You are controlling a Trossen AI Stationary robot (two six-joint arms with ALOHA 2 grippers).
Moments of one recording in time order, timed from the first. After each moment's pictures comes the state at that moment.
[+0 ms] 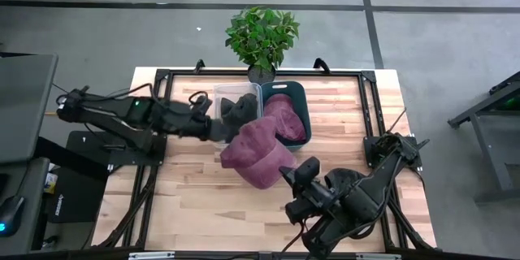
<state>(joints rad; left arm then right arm) -0.21 1.11 1.26 -0.57 -0.26 -1.30 0.73 2.01 2.28 -1.43 1.23 -0.16</state>
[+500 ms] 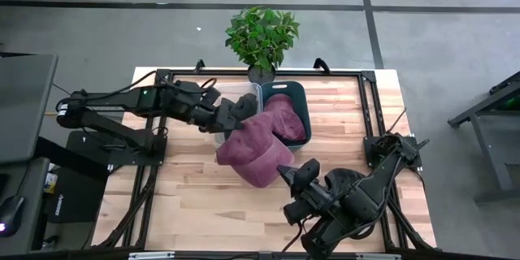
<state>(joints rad) -0.01 1.13 1.26 -0.54 0.10 -1.36 0.72 2.01 2.28 -1.34 1.30 -0.29</state>
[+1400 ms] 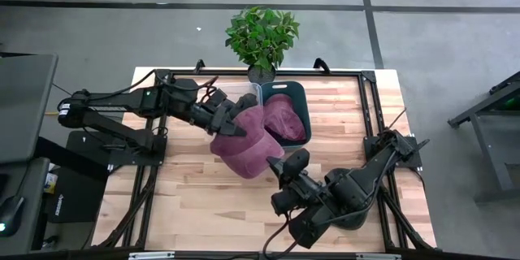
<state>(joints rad) -0.01 1.16 1.26 -0.35 0.26 -1.33 0.65 2.01 2.28 -1.15 1.27 -0.39</state>
